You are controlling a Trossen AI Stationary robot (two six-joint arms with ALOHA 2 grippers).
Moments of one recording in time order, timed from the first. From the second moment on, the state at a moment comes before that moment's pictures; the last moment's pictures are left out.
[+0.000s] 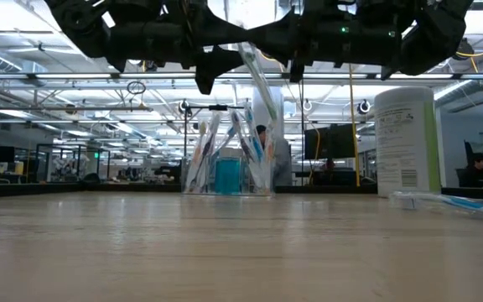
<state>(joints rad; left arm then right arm) 0.12 1.52 0.73 0.70 0.31 -0.24 -0.01 1.59 0.63 1.14 0.05 0.09</state>
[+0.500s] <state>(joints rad) 0.12 1.52 0.73 0.64 0.26 -0.22 -0.01 1.59 0.63 1.09 0.05 0.08</state>
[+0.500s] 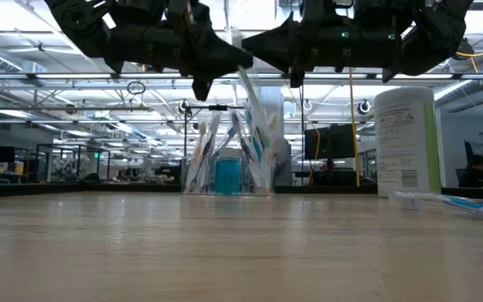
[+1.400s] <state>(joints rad) 0.31 1.20 0.73 0.24 -0.36 -0.07 -0.08 1.59 0.63 0.85 0.06 0.17</state>
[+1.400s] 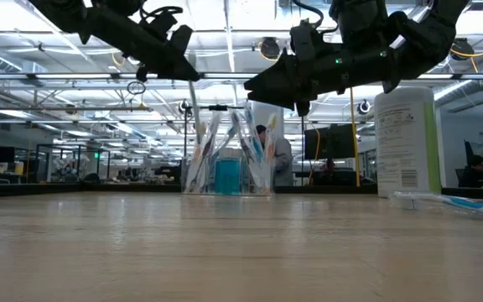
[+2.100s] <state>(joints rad) 0.41 1.39 0.73 0.25 -0.27 -0.20 -0.09 1.59 0.63 0.84 0.05 0.17</state>
